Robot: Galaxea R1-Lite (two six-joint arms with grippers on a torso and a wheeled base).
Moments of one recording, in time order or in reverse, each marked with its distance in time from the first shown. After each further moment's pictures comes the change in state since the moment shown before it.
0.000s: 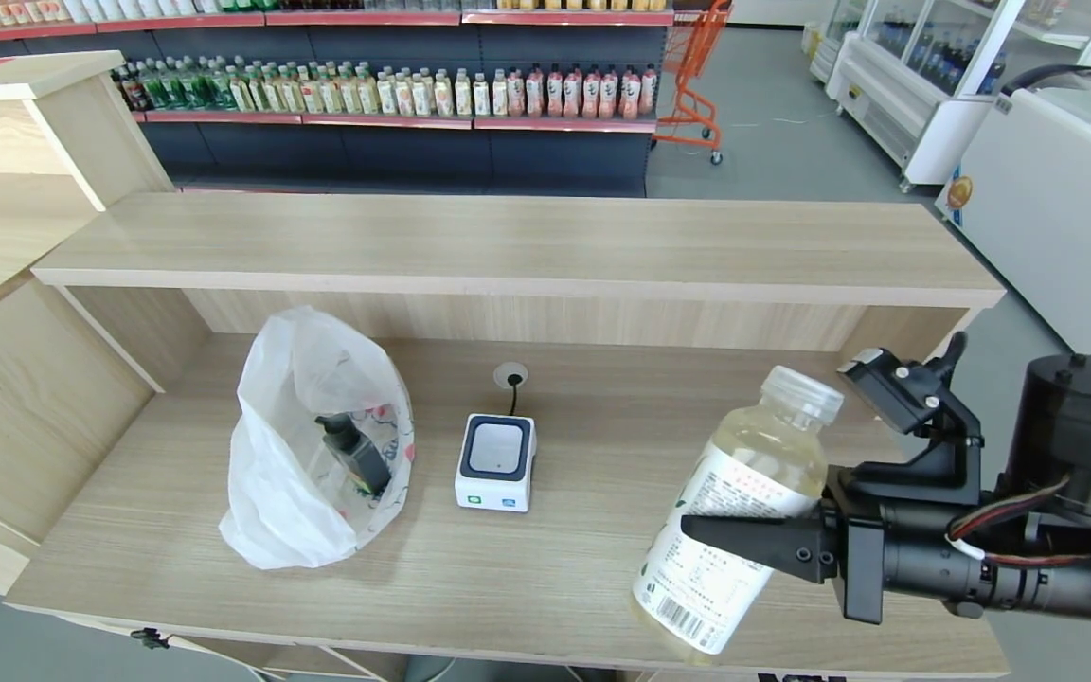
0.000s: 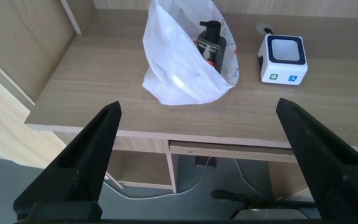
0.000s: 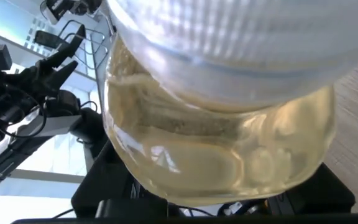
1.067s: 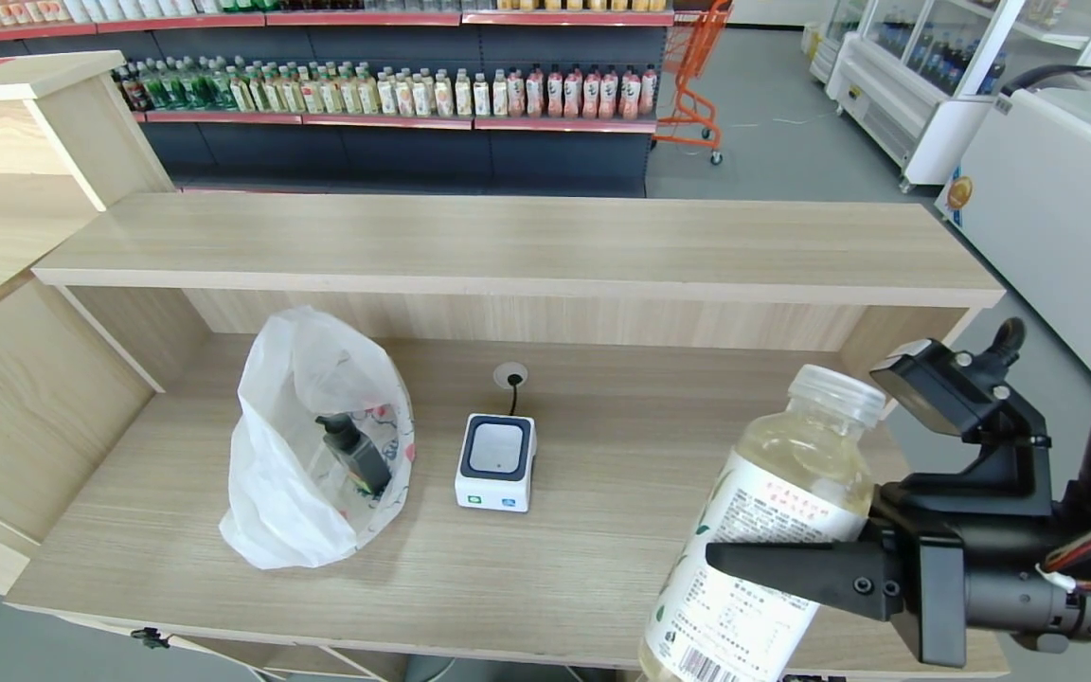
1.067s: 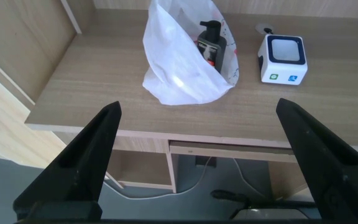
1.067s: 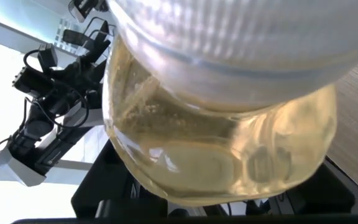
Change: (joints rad) left arm 0.000 0.000 0.000 0.000 0.000 0.000; right arm 0.061 -0.127 -0.033 0.157 0.008 0.091
